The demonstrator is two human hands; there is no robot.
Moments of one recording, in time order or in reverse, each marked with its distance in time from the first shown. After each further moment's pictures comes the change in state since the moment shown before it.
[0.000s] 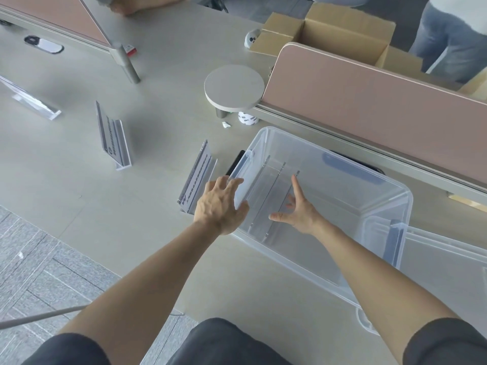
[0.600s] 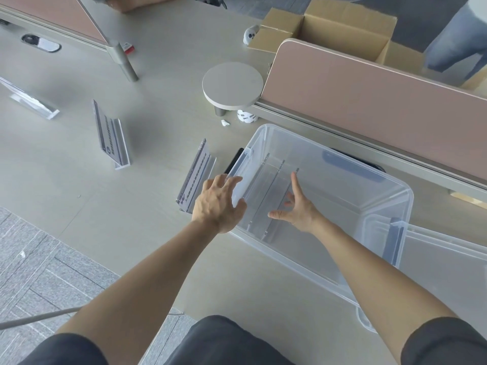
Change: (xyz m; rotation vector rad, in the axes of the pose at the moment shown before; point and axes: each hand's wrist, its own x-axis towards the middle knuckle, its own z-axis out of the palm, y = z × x) left_hand 0.003 -0.002 0.002 -0.003 0.018 -0.002; right_hand -0.001 -0.003 -0.001 0.003 0.005 -0.008
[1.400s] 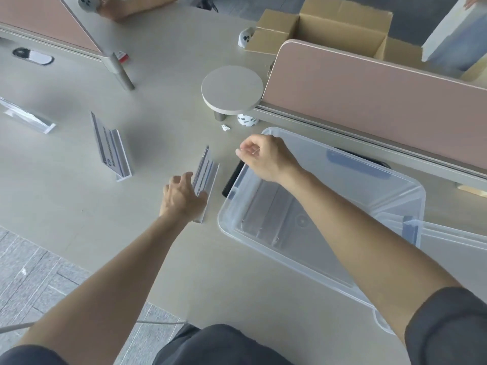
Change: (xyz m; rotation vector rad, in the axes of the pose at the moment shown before) left_hand 0.029 -0.077 -0.032 -0.154 -0.006 -0.382; right_hand 0.022 -0.164 0.008 -0.265 0.276 -0.368
